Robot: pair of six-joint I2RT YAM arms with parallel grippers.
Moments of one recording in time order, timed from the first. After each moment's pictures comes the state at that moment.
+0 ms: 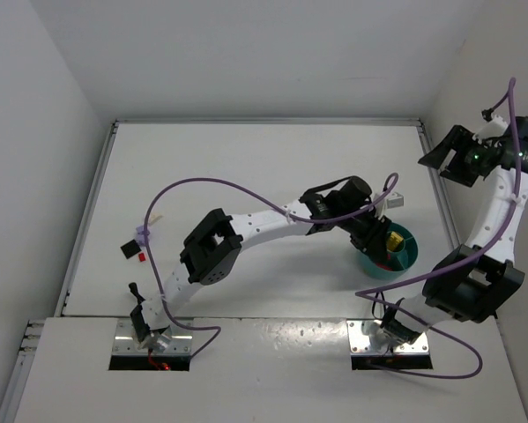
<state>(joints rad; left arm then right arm) -1.07 2.29 1.98 -0.24 0.67 -0.43 -0.58 1.48 1.51 -0.89 -0.60 0.05</state>
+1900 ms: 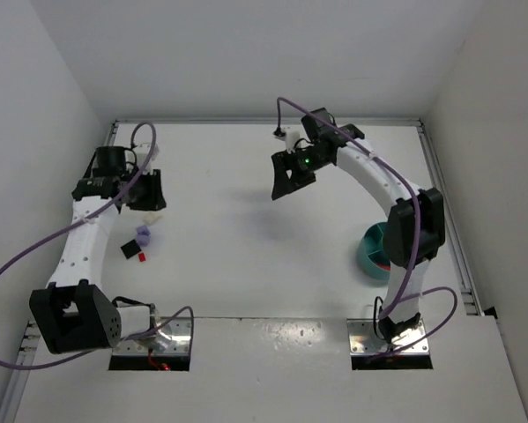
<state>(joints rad) 0.07 1.23 1.12 -0.72 0.32 0.07 0.39 1.88 1.66 -0.88 -0.60 -0.04</state>
